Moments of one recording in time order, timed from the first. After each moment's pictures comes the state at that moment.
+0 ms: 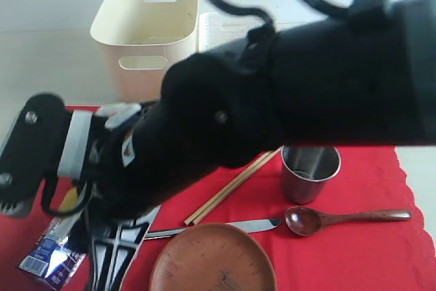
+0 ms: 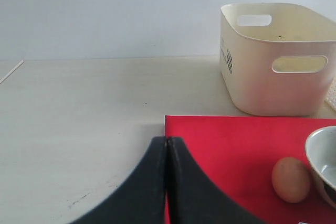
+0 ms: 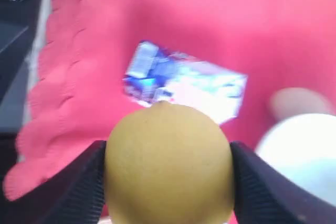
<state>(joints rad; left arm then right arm) 0.00 0.01 0.00 -0.06 0.27 0.10 1.11 1.69 -1.12 0.33 0.48 -0.68</state>
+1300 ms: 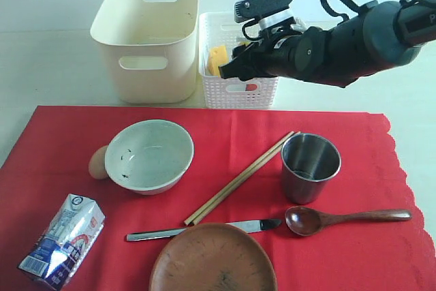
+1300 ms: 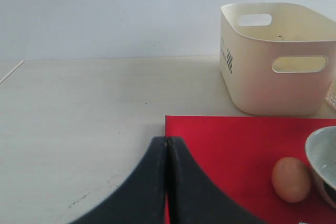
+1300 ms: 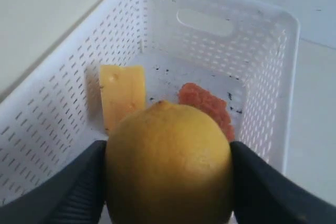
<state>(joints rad) 0.00 0.01 0.00 -0.06 0.27 0.10 0.48 2.04 -1.12 0.47 -0.27 -0.45</state>
